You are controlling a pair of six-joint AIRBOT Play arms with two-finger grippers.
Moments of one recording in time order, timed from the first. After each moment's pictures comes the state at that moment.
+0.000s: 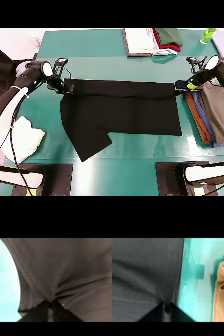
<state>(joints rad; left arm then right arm) -0.16 -1.55 1.34 1.51 -1.08 -1.54 -0.18 -1.54 1.38 -1.43 1.24 1.46</state>
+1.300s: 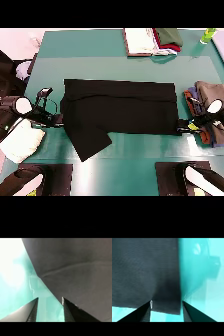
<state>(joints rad) -0.16 -0.93 0.73 1.40 -1.22 -1.72 -0.24 -1.05 0.61 -1.39 1.21 1.47</state>
